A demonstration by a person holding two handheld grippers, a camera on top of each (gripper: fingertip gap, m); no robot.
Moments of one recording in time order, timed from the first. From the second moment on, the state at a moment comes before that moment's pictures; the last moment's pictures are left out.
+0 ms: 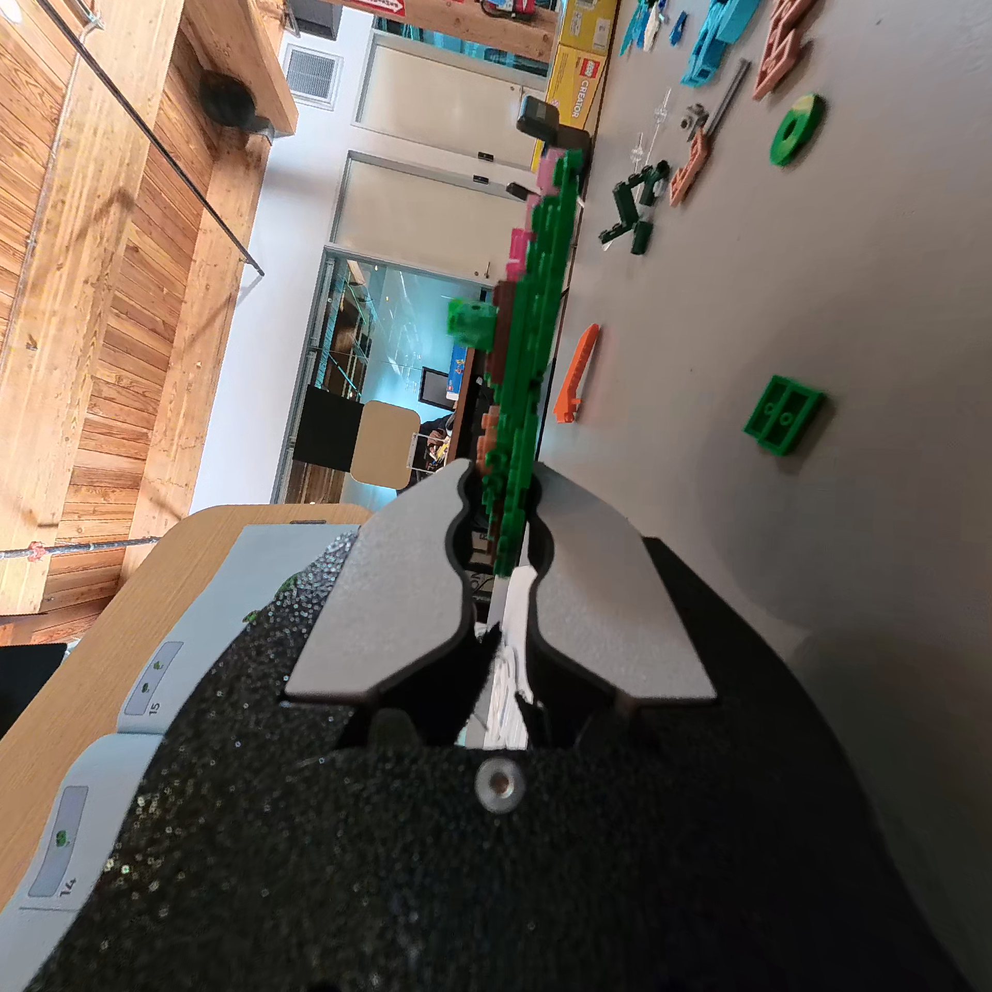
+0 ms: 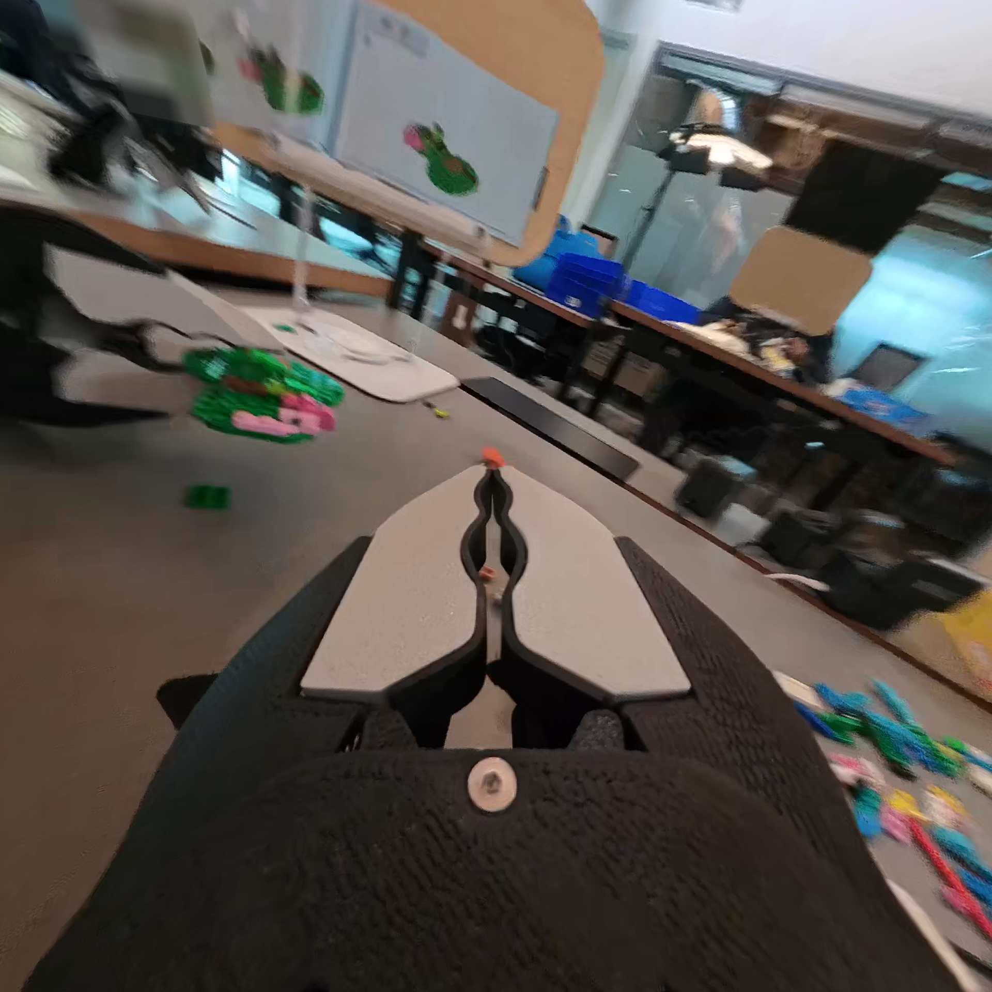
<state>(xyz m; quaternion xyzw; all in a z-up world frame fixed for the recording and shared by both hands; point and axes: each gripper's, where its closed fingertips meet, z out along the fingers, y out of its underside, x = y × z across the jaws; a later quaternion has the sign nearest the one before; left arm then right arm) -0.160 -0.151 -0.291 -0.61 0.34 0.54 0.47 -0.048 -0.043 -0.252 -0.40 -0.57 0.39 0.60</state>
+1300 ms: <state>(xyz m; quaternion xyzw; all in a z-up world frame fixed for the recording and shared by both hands) -0.159 -0.152 -0.293 -0.60 0.35 0.55 0.46 -0.039 -0.083 -0.244 -0.23 -0.59 0.38 0.68</state>
